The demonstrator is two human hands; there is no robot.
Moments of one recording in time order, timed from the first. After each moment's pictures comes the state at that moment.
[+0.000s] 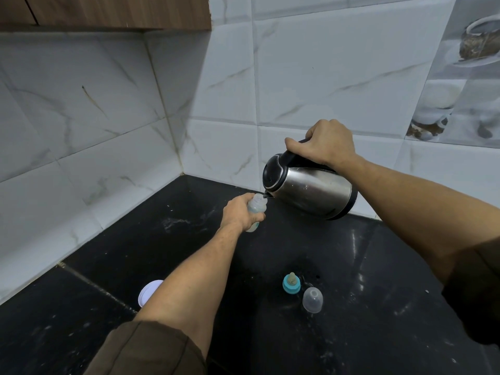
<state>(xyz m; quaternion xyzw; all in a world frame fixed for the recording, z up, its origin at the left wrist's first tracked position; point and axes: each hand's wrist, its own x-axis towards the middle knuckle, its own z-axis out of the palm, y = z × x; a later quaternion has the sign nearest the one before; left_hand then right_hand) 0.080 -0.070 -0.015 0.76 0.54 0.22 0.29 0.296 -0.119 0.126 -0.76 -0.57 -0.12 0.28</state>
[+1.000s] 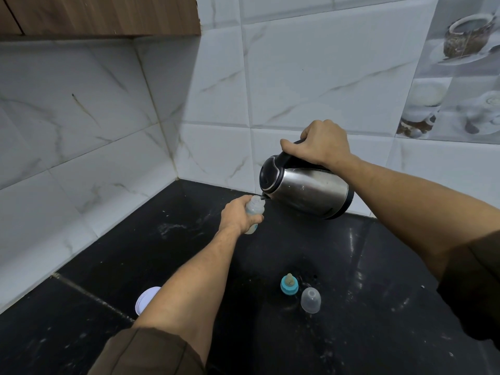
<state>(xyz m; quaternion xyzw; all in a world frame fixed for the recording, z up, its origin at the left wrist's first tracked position) 0.087 -0.071 -0.015 0.76 0.53 0.23 0.29 0.301 -0.122 0.127 -0.77 -0.56 -0.13 0.28</state>
